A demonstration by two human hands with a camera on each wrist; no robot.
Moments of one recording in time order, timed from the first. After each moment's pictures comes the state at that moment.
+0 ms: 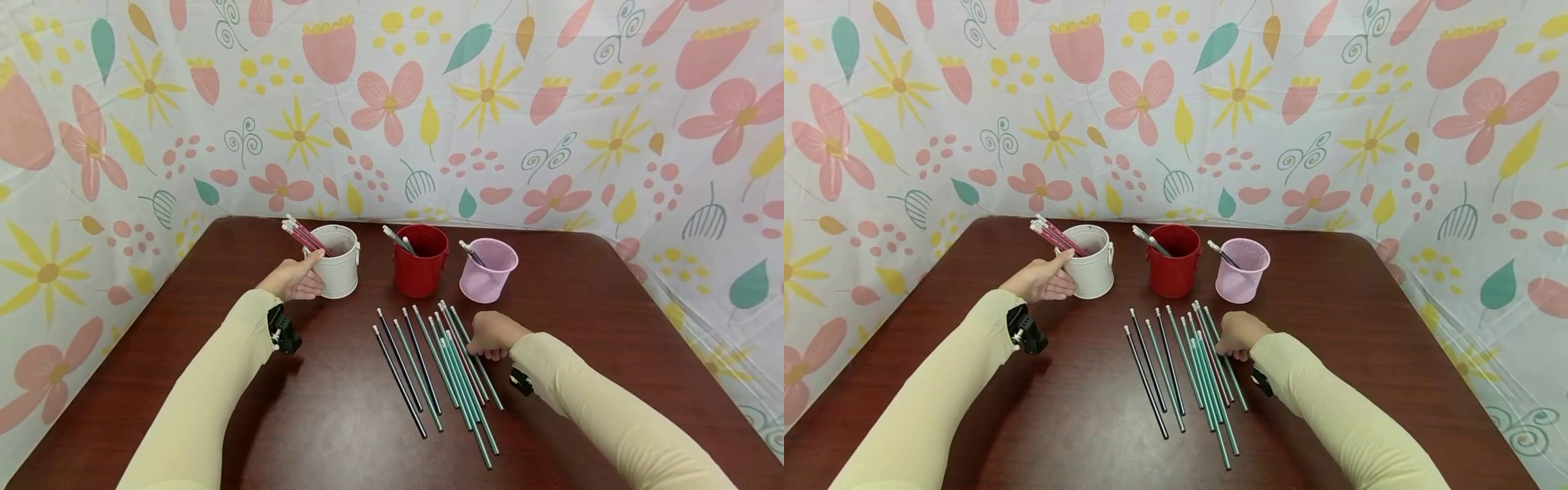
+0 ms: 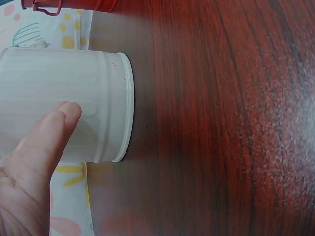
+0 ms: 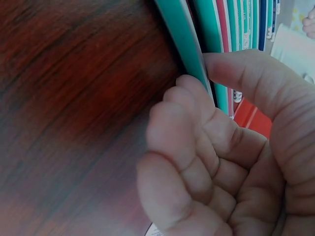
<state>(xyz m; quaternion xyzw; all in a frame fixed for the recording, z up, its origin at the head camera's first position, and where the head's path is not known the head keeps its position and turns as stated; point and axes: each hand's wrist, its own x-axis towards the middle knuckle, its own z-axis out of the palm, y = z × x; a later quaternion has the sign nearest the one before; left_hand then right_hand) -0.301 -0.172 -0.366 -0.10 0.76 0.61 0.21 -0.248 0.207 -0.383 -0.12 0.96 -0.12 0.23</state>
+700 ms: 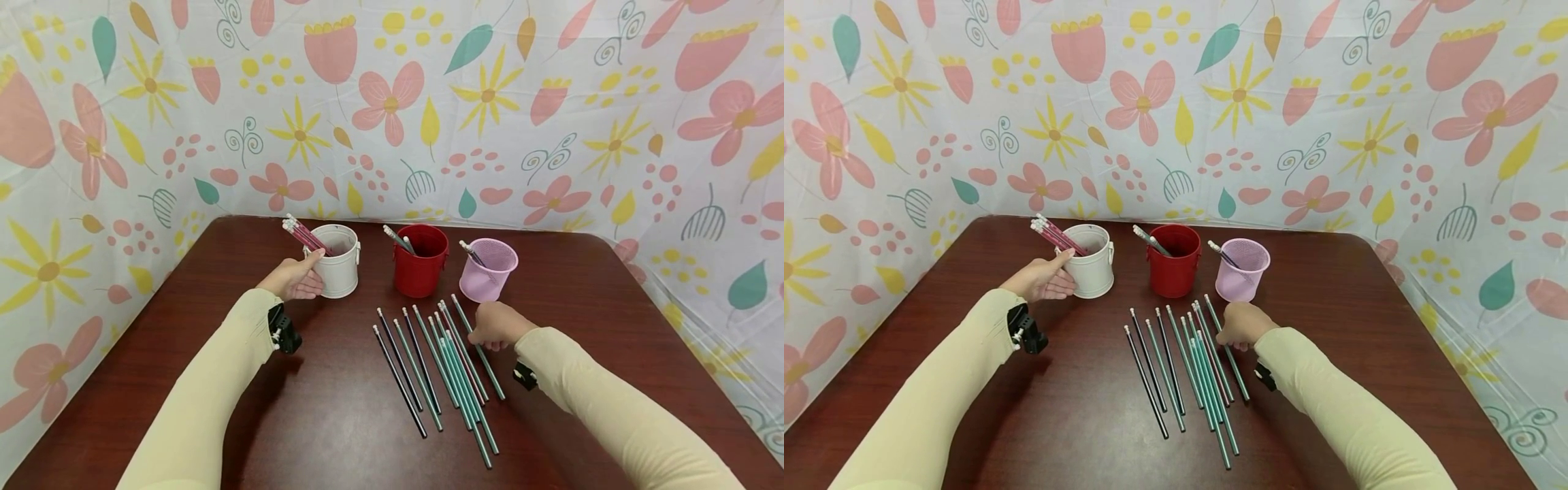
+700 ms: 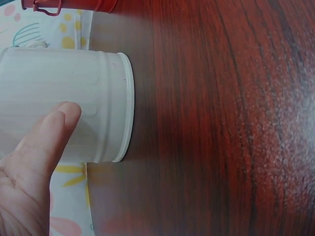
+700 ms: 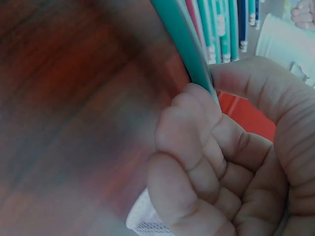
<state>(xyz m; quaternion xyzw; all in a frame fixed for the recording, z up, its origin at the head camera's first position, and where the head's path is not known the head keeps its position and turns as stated) -0.304 -0.171 -0.369 -0.10 0.76 0.61 0.21 -0.250 0.209 -0.368 -0.14 0.96 -0.13 0.19</state>
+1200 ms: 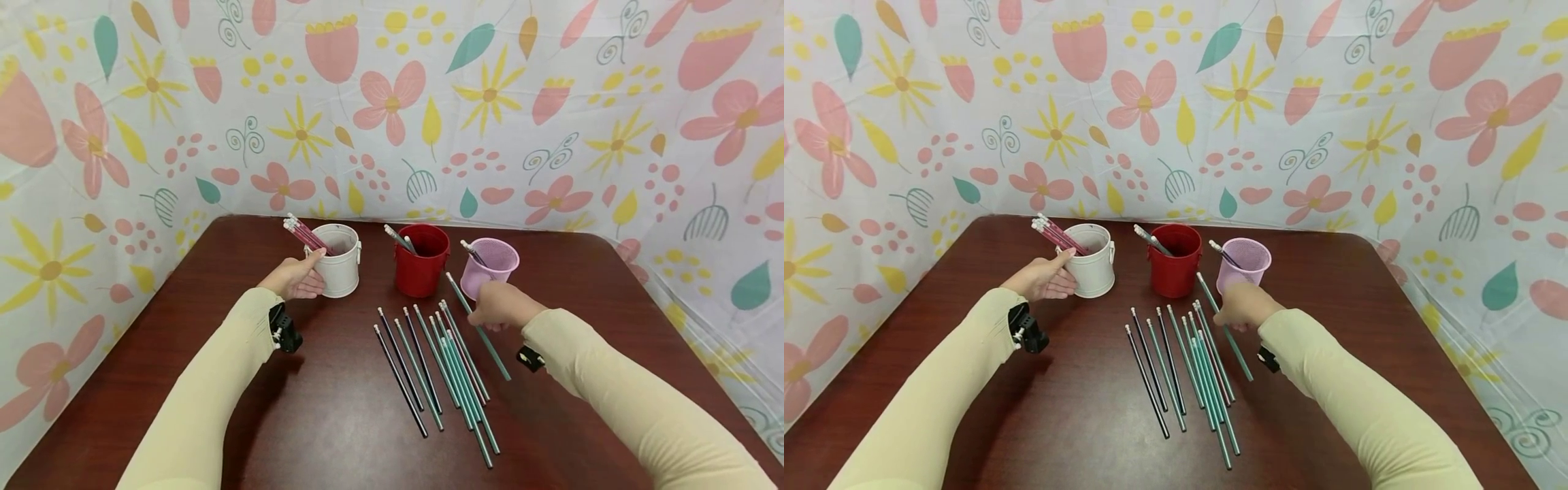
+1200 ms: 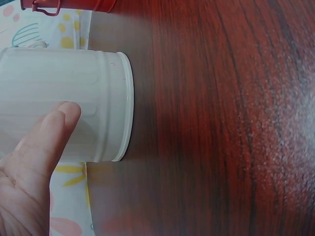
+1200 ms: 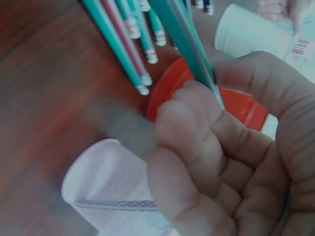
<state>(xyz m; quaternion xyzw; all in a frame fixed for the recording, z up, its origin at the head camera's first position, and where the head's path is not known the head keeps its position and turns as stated) -0.302 -0.170 -0.368 -0.10 0.76 0.61 0.21 -0.255 0.201 -0.325 -0.17 0.96 -0.13 0.17</state>
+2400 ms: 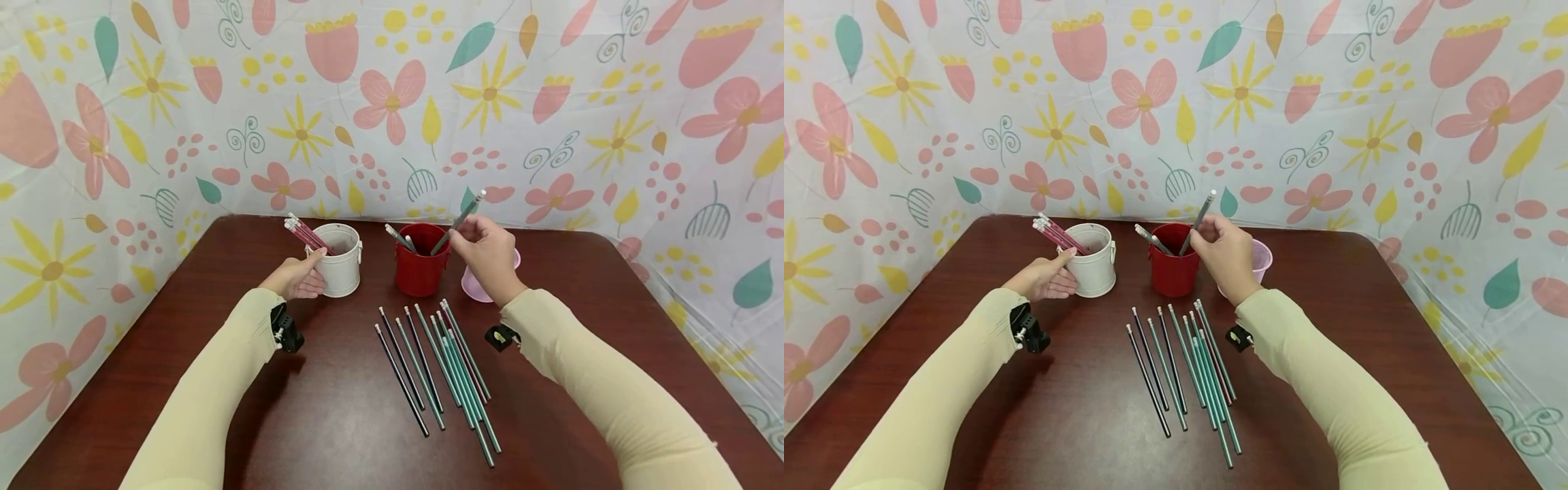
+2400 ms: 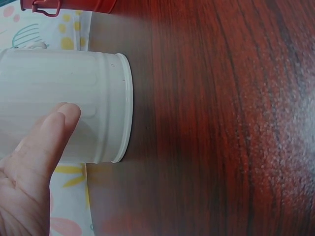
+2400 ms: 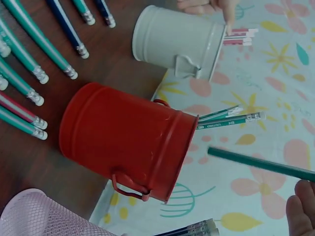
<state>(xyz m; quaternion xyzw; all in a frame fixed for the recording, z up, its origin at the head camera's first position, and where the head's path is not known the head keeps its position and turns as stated) -0.298 -0.170 -0.362 -0.10 0.76 0.61 0.21 -0.262 0.151 -0.295 -0.15 0.82 -0.46 -0.29</state>
